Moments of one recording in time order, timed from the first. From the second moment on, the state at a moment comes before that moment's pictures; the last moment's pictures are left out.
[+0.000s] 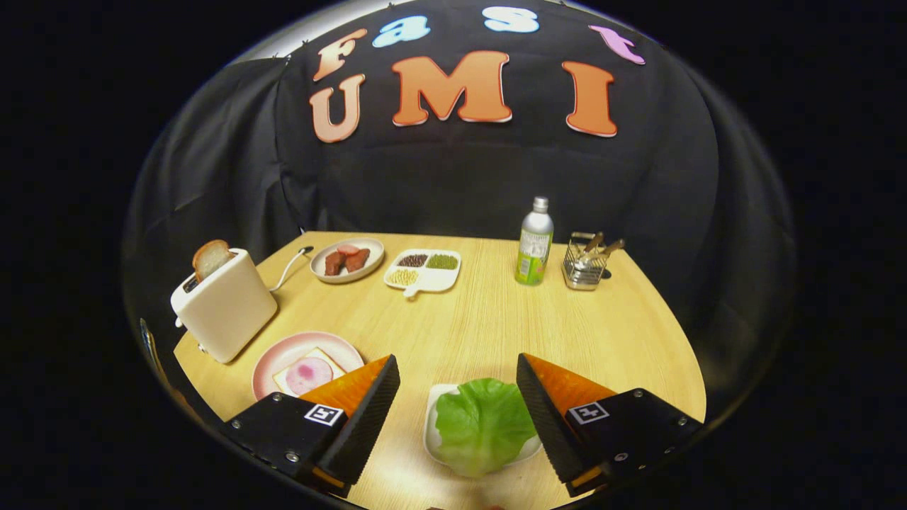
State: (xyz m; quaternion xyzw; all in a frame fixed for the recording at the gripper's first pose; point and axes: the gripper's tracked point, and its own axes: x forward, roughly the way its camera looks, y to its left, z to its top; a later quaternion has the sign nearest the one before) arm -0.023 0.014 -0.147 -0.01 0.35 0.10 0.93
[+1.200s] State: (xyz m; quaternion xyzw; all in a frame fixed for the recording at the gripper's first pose) arm -0.049 -0.009 -0.269 -0.06 0.54 0.08 0.84
